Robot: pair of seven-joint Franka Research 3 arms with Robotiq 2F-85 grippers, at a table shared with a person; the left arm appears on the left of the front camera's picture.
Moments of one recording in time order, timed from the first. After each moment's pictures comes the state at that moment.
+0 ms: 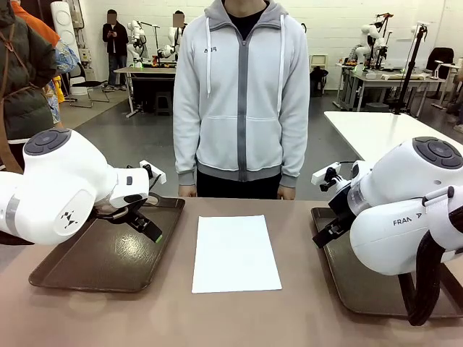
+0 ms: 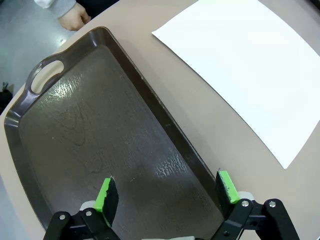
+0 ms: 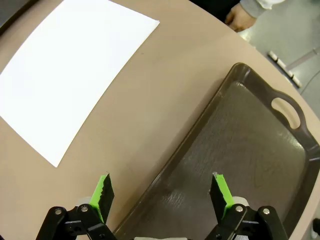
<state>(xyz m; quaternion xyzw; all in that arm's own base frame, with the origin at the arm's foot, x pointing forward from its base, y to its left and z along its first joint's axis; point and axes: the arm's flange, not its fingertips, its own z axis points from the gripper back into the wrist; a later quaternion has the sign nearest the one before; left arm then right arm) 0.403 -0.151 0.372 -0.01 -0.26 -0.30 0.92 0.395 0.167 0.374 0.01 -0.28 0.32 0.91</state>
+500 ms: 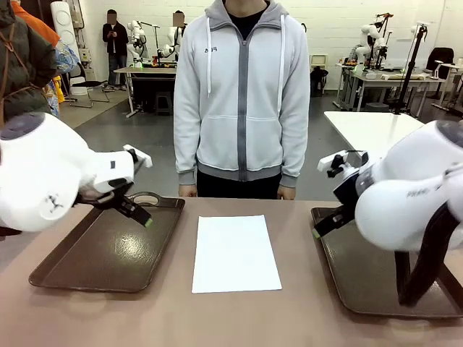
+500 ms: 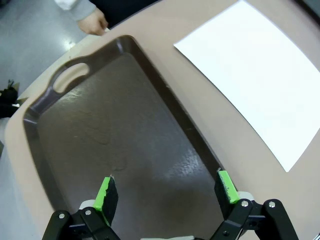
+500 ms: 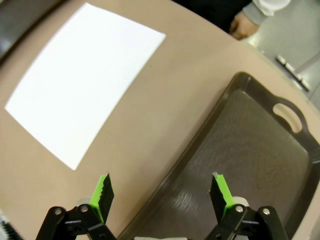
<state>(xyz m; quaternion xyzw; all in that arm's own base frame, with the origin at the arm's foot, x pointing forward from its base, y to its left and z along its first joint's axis) 0.408 -0.120 0.405 -0.02 -0.29 -0.27 0.92 0.391 0.158 0.407 0.06 -0.29 0.31 0.90</state>
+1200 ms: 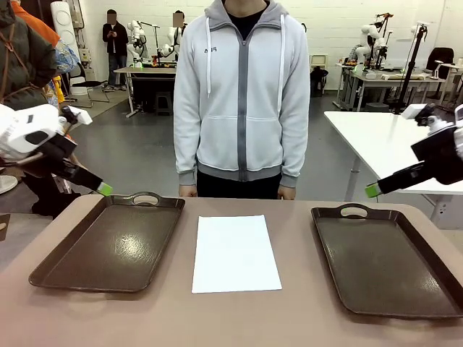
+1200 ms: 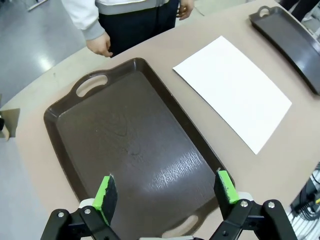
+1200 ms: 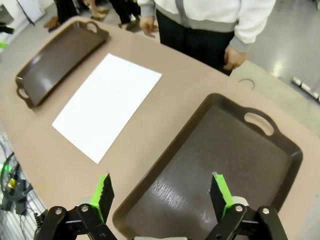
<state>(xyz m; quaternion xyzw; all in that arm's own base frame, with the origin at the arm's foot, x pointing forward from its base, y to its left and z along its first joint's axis) 0.378 -0.025 0.489 -0.12 -0.32 -0.27 0.90 0.373 0.039 0.500 0.17 -0.35 0.28 0.88</state>
